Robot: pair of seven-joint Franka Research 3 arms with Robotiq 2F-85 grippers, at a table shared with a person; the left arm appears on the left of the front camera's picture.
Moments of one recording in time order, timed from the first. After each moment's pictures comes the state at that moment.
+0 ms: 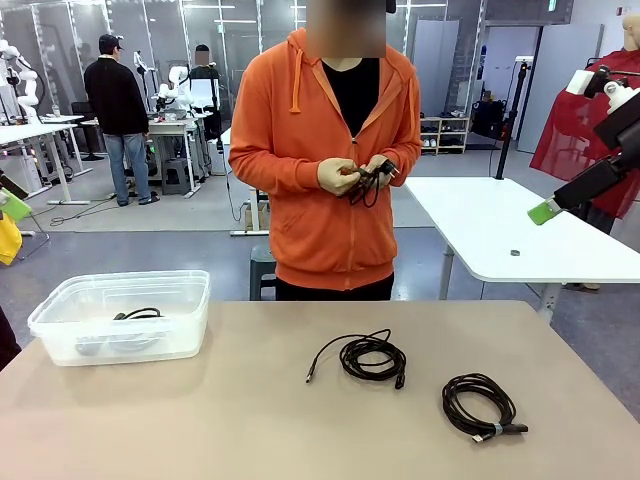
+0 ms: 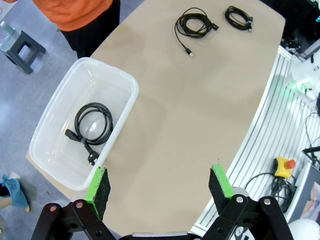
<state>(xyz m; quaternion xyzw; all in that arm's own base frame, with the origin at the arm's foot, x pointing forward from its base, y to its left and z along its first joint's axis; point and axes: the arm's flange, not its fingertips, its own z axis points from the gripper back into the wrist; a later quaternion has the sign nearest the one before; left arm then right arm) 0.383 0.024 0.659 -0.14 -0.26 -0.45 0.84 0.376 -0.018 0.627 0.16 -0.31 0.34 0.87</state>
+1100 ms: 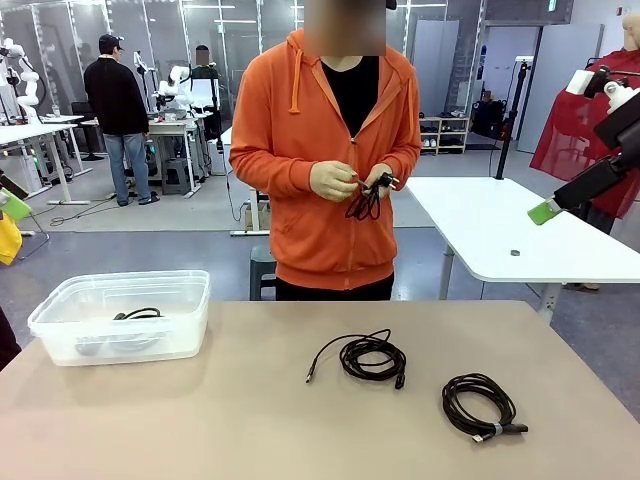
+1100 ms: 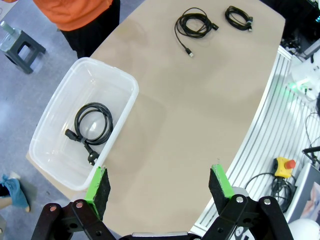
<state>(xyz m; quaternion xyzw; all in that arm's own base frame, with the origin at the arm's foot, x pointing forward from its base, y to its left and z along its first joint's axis) 0.383 0.024 0.659 -0.14 -0.26 -0.45 0.84 0.376 -0.018 0.627 0.16 -0.31 0.34 0.87</state>
